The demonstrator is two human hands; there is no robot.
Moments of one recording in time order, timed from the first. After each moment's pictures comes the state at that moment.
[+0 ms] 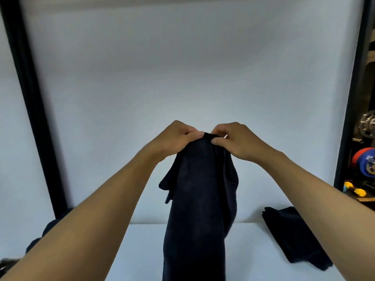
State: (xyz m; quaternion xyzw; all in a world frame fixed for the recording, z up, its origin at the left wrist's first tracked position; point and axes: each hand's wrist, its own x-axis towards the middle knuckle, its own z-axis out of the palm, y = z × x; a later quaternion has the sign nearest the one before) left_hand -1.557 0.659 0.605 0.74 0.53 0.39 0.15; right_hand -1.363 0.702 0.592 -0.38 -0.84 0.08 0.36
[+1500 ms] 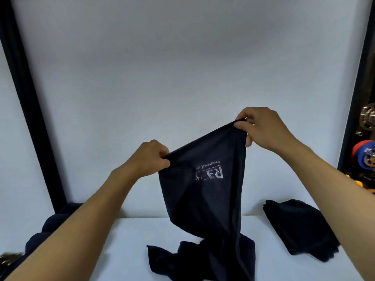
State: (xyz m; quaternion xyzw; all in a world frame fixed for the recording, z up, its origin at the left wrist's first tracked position) left_hand -1.619 0.661 0.551 0.70 0.66 0.27 0.02; right_hand -1.333 0.701 0.595 -0.45 -0.77 0.07 0.45
